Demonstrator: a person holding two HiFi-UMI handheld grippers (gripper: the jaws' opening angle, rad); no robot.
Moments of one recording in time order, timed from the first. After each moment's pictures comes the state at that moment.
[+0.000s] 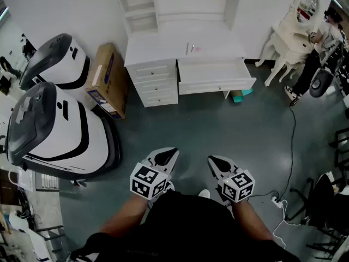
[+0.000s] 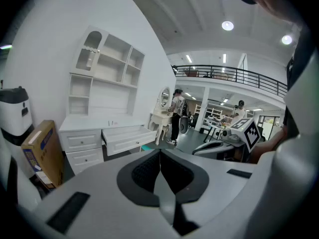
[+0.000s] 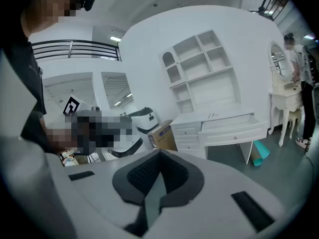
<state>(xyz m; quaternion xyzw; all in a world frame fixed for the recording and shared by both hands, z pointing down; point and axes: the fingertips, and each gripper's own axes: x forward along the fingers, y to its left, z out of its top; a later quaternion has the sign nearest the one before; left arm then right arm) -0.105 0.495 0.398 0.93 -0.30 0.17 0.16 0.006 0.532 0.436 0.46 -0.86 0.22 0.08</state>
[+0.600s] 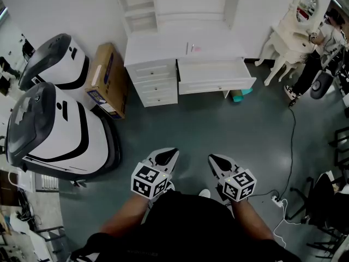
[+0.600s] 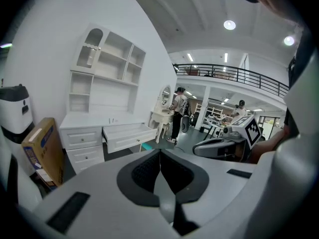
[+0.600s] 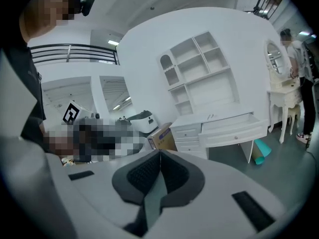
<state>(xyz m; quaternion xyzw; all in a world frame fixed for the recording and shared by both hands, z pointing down) -0.107 0.493 0.405 0.92 -0.30 0.18 0.17 0.006 0.527 0.431 0.47 -0.85 0.23 0.06</state>
